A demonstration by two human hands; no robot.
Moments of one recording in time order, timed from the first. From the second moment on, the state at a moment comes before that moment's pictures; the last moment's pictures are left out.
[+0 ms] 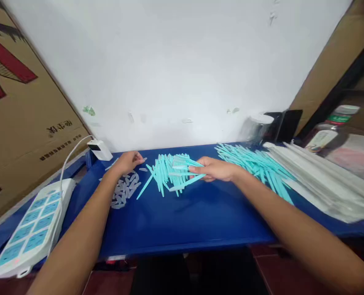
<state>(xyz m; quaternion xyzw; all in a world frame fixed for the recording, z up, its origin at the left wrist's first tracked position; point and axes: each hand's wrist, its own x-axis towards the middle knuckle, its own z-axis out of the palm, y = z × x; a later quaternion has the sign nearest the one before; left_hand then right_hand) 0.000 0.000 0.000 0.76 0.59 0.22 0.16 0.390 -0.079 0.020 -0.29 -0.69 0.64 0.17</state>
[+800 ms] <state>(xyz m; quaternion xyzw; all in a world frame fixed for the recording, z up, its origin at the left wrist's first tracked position) 0.097 -0.076 0.043 0.75 0.39 0.41 0.34 0.393 -0.078 0.018 -0.29 -0.67 0.68 0.11</state>
